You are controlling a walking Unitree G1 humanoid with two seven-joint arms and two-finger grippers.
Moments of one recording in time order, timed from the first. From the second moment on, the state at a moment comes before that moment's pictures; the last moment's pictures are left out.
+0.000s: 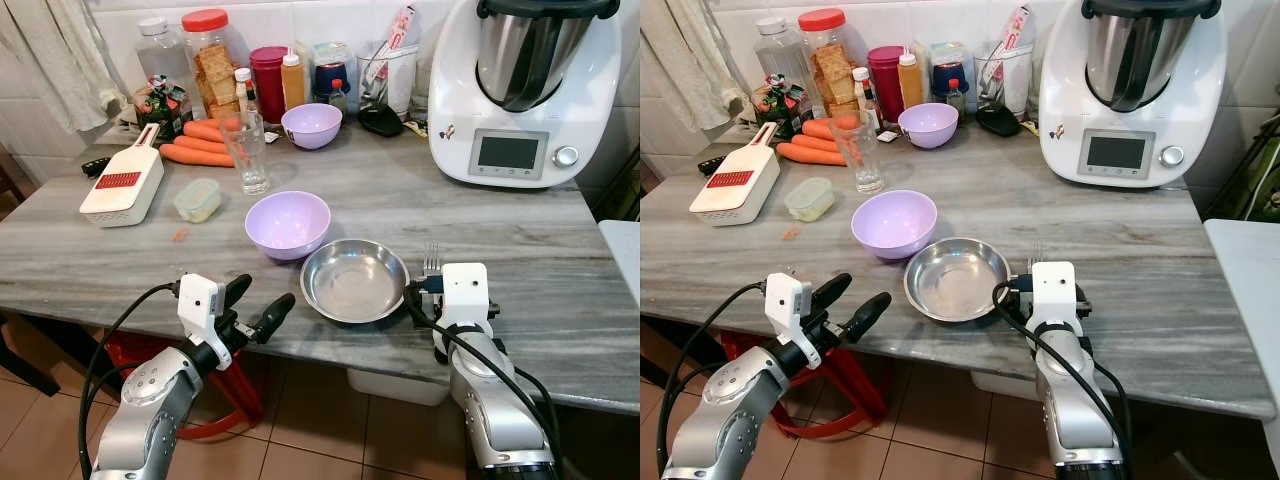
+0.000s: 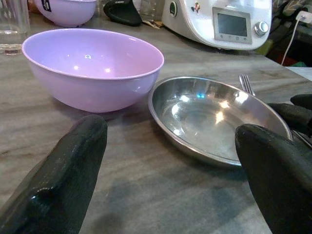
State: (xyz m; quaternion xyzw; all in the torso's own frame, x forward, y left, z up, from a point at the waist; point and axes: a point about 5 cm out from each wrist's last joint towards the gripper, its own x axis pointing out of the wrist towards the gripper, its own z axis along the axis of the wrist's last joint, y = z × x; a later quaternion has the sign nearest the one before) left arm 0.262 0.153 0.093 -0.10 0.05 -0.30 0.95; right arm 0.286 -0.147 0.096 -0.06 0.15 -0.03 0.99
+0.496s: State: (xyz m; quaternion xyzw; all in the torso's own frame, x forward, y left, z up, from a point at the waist) left arm 0.262 0.153 0.092 -0.10 0.05 -0.30 0.95; right arm 0.286 -0.142 0.096 -0.04 0.14 -0.02 0.99
